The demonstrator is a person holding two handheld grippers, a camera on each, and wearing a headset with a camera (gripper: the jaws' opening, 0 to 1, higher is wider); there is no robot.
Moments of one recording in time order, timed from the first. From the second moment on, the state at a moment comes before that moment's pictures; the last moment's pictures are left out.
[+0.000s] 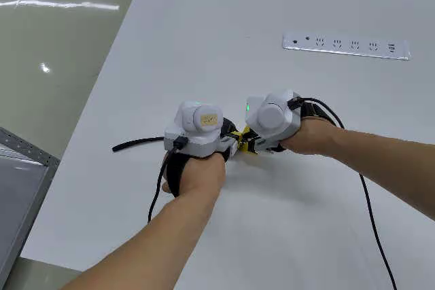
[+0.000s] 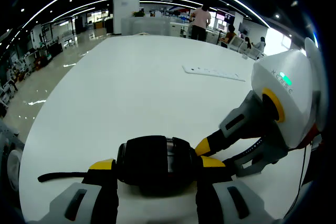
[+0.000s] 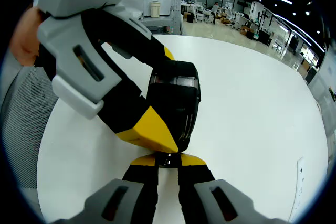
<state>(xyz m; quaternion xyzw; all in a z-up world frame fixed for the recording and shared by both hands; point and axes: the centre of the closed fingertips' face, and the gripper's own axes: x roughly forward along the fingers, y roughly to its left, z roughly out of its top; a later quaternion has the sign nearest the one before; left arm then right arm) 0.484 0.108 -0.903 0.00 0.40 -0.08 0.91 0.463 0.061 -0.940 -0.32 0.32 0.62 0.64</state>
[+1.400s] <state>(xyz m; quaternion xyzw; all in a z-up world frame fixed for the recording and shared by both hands) 0.485 0.108 -0.903 -0.01 0.39 -0.07 0.92 0.464 0.062 -0.940 -0.35 0.31 0.61 0.64</state>
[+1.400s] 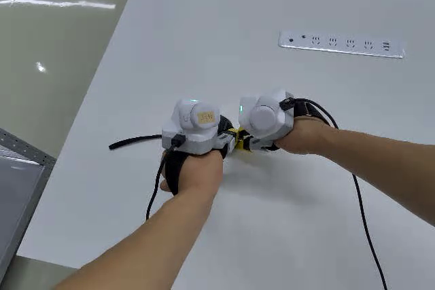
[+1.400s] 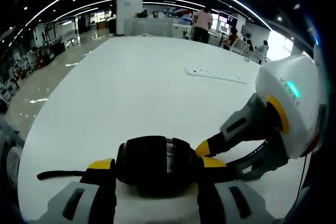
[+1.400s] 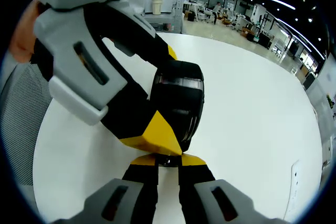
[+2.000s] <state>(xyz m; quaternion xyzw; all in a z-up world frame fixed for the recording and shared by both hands) 0.485 0.107 -0.904 -0.02 0.39 -0.08 0.92 0.465 0.063 -0.940 -0.35 0.31 0.60 0.66</state>
